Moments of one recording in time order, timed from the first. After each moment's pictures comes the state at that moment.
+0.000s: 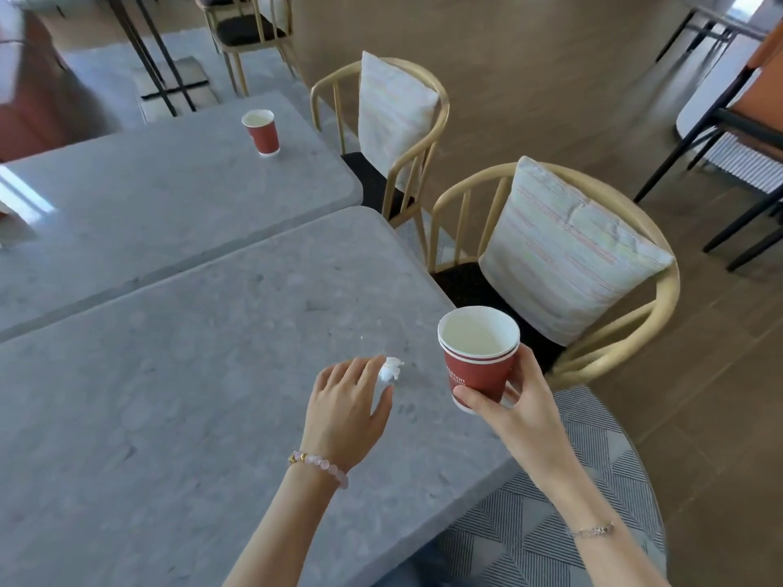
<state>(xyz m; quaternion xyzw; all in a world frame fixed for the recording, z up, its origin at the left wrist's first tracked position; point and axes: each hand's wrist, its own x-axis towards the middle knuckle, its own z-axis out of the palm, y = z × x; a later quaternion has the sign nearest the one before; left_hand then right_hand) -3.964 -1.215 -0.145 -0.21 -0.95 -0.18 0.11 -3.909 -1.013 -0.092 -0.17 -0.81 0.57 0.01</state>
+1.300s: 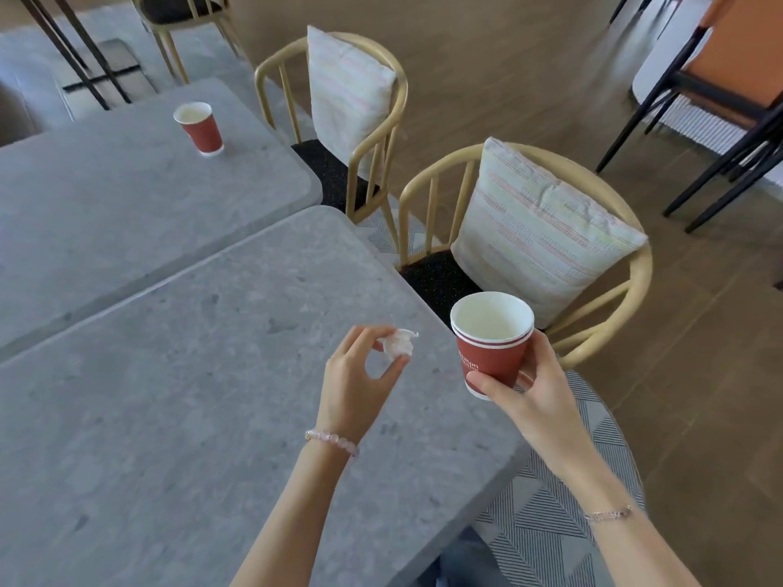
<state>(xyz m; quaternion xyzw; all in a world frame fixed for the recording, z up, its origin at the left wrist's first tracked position) -4.024 -1.168 -0.140 -0.16 -0.86 -0.48 0.07 -3.940 -0.981 -0.096 -0.20 -0.77 0.61 0.05</state>
